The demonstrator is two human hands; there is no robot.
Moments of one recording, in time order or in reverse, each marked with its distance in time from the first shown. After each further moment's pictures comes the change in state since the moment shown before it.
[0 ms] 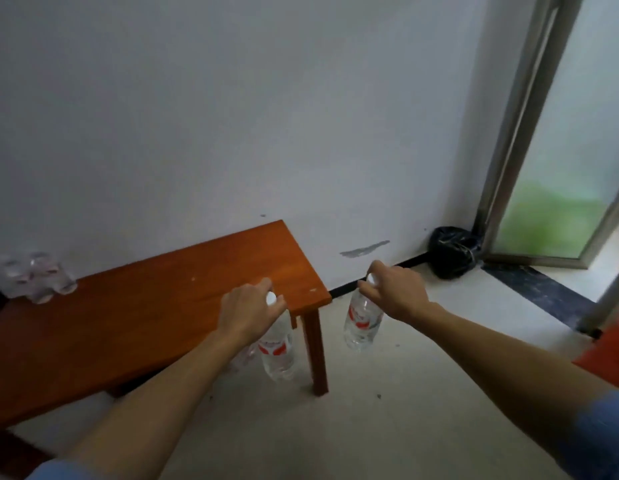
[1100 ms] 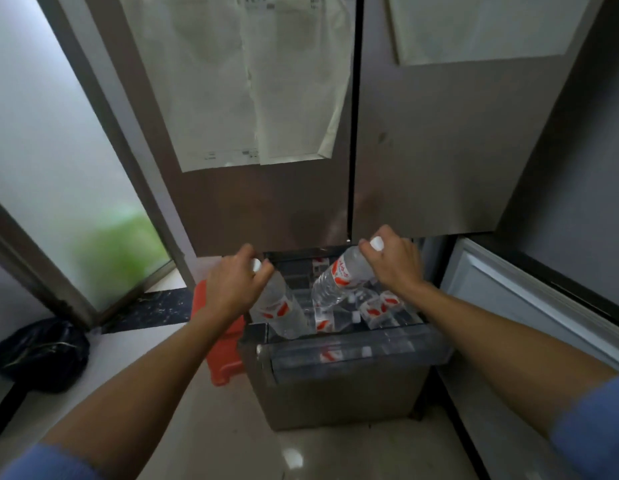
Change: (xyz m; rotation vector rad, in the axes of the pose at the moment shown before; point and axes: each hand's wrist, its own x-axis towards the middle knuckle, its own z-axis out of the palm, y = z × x) left_hand -0.020 0.917 0.124 -0.572 -0.184 1.070; right_hand -0.450 0.664 -0.292 -0.130 0.743 1.309
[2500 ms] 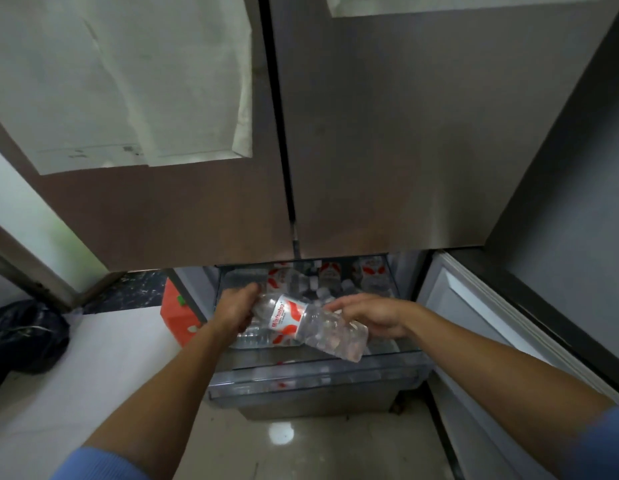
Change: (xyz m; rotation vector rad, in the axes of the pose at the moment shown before) left_hand 0.039 0.044 0.155 -0.833 -0.420 -0.770; right_hand 0.049 0.132 0.034 0.703 -1.284 0.483
